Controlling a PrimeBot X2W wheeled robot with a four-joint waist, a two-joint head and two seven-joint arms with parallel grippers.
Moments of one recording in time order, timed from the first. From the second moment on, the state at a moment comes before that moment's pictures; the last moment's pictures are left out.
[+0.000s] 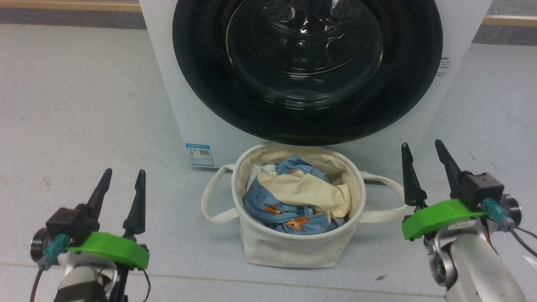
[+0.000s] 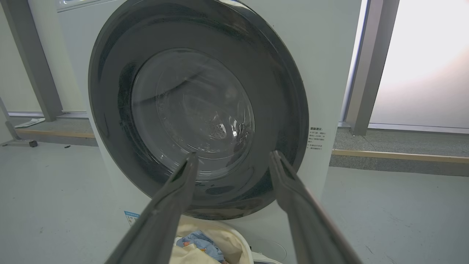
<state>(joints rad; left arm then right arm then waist) -0.29 0.13 0.04 0.43 -0.18 -0.12 -0.25 -0.30 -0.16 0.16 0.35 0.21 0.13 -0.25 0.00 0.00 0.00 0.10</state>
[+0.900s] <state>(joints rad) -0.29 0.13 0.01 0.43 -0.16 -0.12 -0.25 -0.30 -0.16 0.17 0.35 0.23 0.13 -0.25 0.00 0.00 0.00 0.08</state>
